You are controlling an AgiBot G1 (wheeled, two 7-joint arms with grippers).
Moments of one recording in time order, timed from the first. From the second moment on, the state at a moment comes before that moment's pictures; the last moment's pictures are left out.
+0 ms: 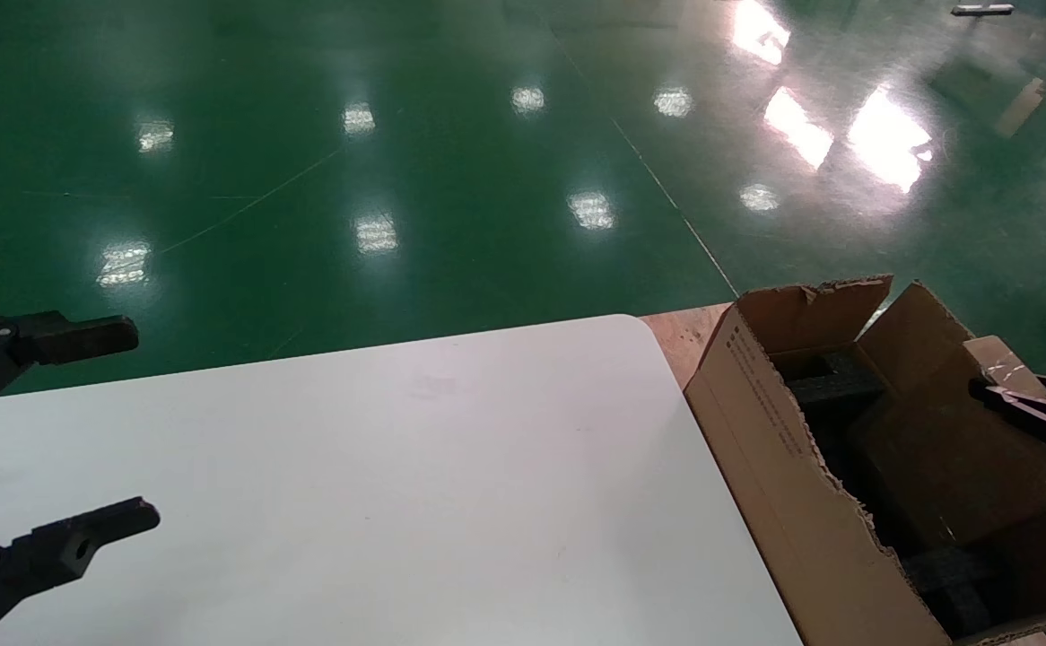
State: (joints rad) left arm -1.08 0.57 0.37 -1.24 0.65 1.44 -0.13; right arm 1.35 -0.41 -0.78 -0.26 -0.74 -1.26 -0.30
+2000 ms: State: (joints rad) left arm -1.08 0.57 0.37 -1.24 0.65 1.44 -0.13; right arm 1.23 -0.43 -0.75 -0.05 -0.72 -1.08 -0.30
